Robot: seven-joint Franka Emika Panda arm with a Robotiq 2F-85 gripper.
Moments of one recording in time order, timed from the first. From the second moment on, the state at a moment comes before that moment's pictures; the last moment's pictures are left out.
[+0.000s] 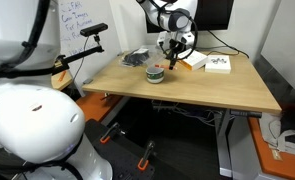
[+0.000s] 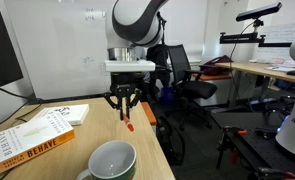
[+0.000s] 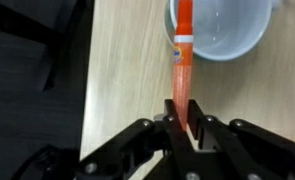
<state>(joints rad) 0.00 0.41 -0.10 -1.87 0.36 2.22 0.84</state>
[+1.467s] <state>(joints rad) -0.08 0.61 -0.04 -1.75 1.00 1.81 0.51</state>
